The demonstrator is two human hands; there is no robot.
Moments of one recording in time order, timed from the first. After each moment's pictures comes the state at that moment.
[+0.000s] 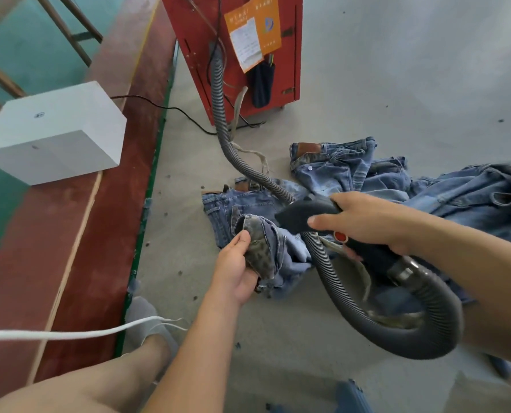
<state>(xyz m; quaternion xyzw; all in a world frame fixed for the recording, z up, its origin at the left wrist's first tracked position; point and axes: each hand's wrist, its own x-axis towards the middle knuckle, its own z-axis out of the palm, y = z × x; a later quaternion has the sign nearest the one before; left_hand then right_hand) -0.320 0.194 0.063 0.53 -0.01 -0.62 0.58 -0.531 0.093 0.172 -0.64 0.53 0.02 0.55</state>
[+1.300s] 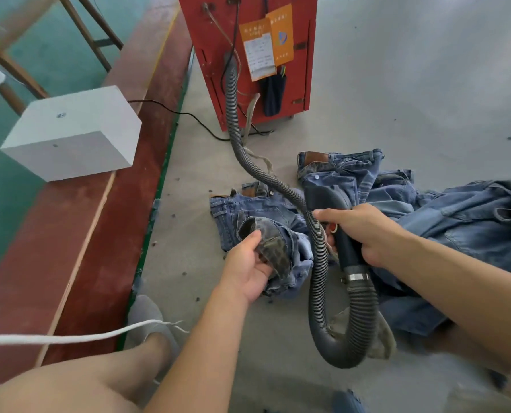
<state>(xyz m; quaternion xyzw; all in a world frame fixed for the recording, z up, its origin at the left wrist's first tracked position) -0.334 0.191 0.091 0.52 0.04 -0.64 0.56 -0.514 0.095 0.142 -0.40 0.62 -0.18 0.65</state>
